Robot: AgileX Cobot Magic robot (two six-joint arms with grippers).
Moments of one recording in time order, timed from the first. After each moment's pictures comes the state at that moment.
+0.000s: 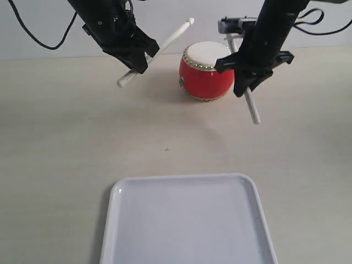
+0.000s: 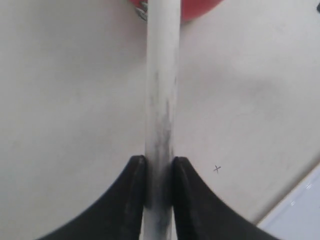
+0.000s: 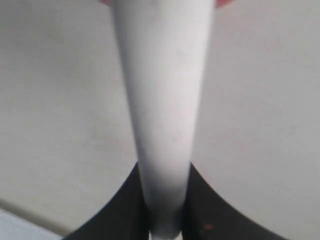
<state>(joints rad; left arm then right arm) -0.47 2.09 -1.87 -0.25 1.09 0.35 0.25 2.18 -1.83 0.20 1.22 -0.20</state>
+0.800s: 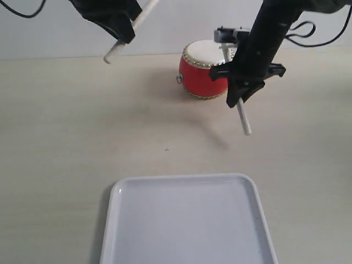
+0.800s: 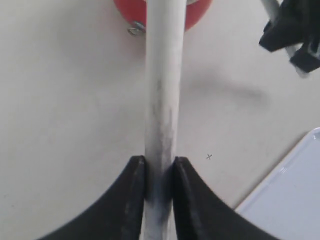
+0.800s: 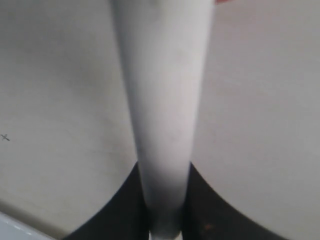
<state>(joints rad) -0.42 1.99 -1.96 -0.27 1.22 0.39 0.25 2.26 -1.83 0.27 1.22 -0.19</state>
